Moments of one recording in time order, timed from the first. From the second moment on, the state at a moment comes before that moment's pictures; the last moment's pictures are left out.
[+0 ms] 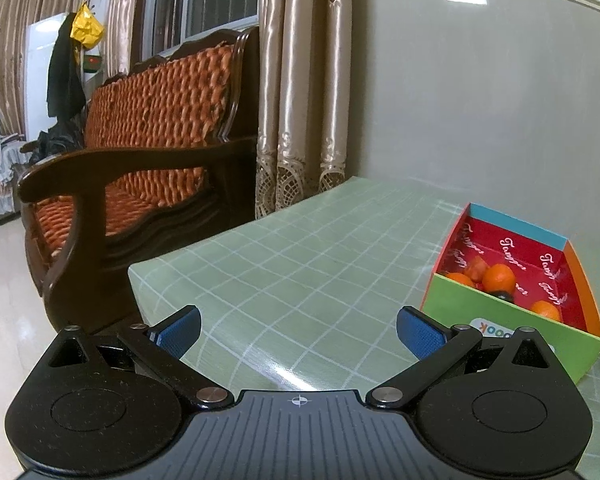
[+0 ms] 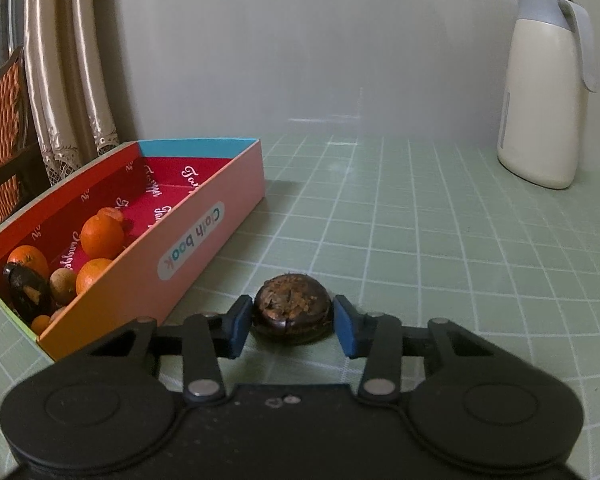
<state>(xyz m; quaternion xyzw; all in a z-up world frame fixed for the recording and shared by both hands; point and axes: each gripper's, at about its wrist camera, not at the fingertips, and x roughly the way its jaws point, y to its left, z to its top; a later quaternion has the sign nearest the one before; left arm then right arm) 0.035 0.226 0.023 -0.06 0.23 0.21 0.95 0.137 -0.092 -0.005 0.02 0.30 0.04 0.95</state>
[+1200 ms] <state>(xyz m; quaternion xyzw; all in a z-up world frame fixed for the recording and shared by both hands) 0.053 0.144 0.025 -0.02 0.24 0.13 0.96 0.087 -0.150 0.022 0.06 0.25 0.02 0.97</state>
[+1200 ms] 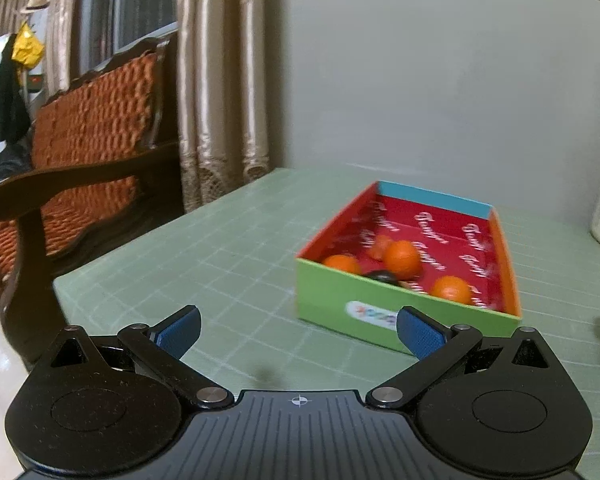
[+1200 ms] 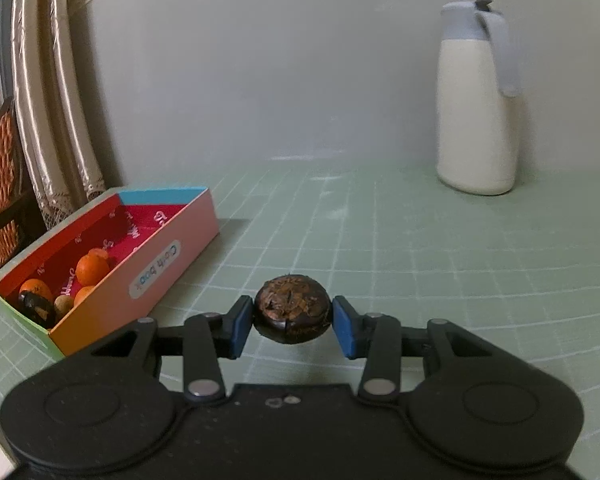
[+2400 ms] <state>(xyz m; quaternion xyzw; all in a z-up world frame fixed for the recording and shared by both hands) 0.046 0.156 0.028 -0.05 0.24 0.16 0.96 0.080 -0.064 0.067 0.00 0.22 0.13 0.97</state>
